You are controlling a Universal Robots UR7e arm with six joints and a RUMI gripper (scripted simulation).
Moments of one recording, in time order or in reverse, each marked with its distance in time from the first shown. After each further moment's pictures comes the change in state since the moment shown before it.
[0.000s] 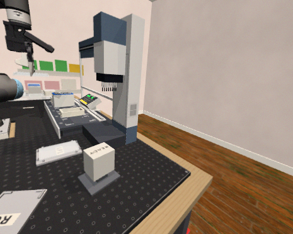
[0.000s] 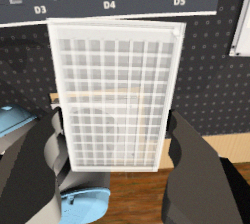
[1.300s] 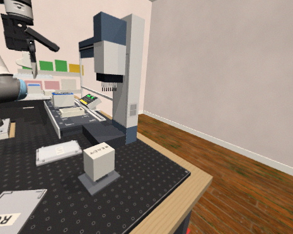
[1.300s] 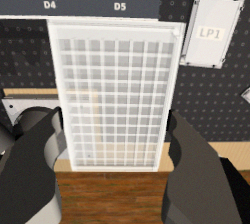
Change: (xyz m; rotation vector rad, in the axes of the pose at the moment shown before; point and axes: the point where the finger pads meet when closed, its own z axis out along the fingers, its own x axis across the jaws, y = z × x) arm 0.113 -0.012 0.001 0.002 -0.006 -0.081
